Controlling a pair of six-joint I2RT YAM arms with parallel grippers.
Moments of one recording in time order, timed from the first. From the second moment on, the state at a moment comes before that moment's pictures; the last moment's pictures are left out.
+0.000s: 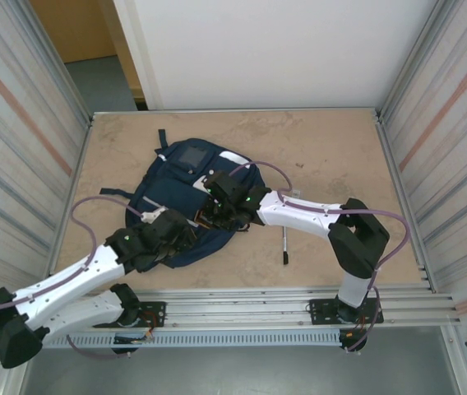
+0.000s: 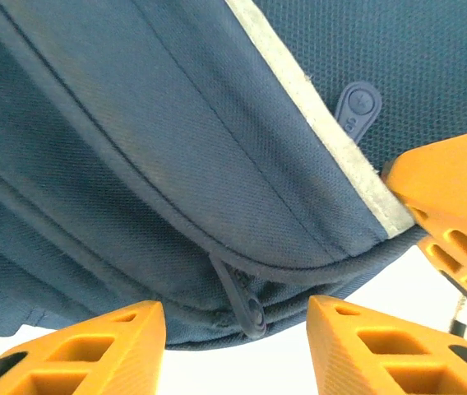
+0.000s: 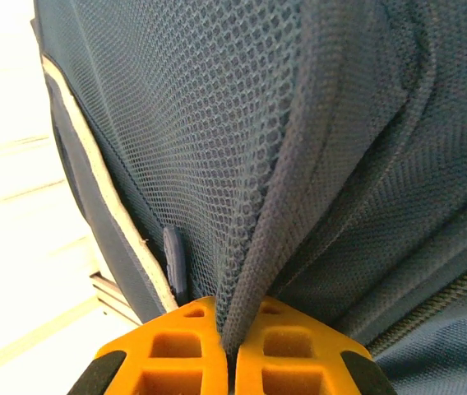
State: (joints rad) left arm -0.86 0.93 0.68 -0.79 -0.21 -1.21; right arm 0.97 1.78 1.28 -0.35 -0.24 1.32
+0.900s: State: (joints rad) left arm -0.71 0.90 0.63 -0.76 -0.21 -1.05; right arm 0.98 1.81 1.29 -0.29 -0.27 1.32
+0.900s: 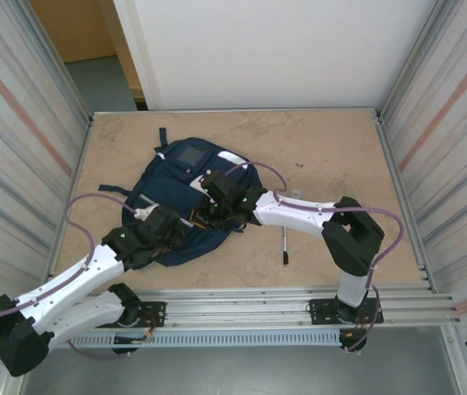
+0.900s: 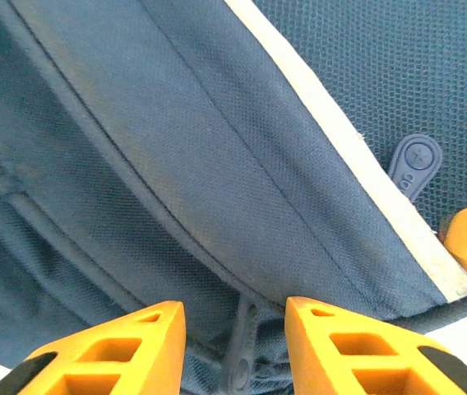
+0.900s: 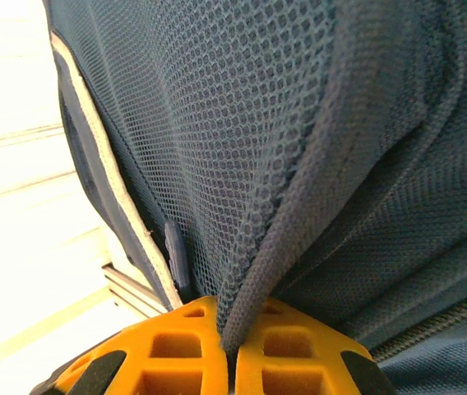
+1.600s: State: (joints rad) left arm -0.66 0.82 0.52 -0.62 -0.01 -0.93; right arm 0.97 1.84 1.29 -0.26 -0.33 1.38
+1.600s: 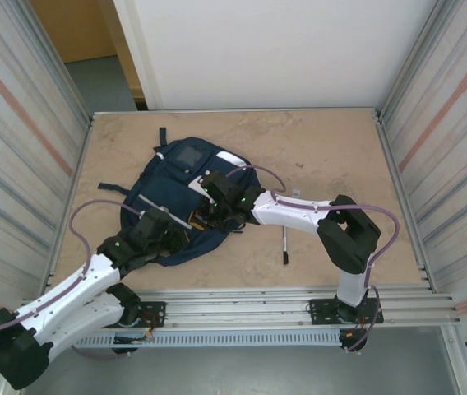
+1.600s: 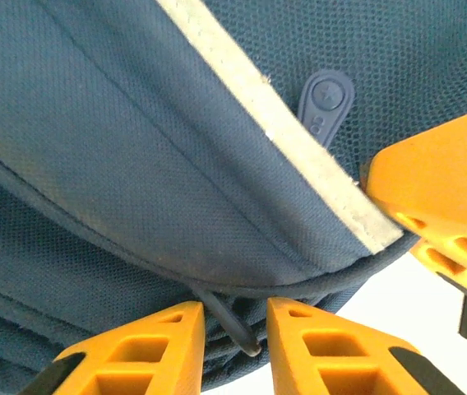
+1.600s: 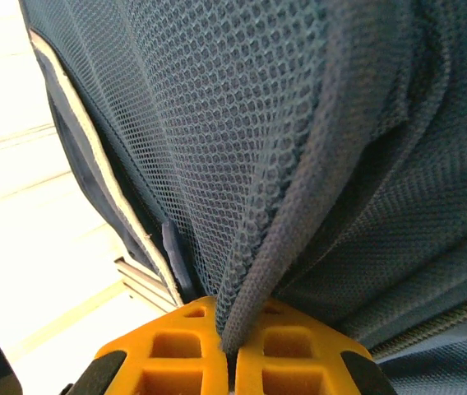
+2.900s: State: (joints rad) left arm -0.49 0.72 0.58 -0.72 0.01 -0.65; right arm 0.78 1.79 1.25 -0.28 -0.58 1.23
